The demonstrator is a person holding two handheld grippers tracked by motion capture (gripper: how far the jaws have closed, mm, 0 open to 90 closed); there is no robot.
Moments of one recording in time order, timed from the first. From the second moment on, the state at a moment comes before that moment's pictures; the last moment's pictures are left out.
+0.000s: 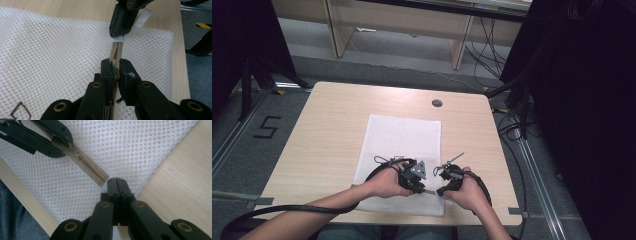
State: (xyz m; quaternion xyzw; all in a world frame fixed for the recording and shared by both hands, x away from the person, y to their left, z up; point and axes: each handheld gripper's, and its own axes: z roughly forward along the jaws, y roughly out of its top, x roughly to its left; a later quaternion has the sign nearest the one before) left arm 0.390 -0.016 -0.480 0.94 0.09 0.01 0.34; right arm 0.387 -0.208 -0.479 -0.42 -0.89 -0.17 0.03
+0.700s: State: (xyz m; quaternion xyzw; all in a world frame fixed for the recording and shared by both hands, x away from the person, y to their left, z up) left arm 0.390 -0.011 -0.482 0.93 0.09 0.02 0.34; right arm 0.387 -0.208 -0.479 -0.42 -0.89 -0.17 0.03
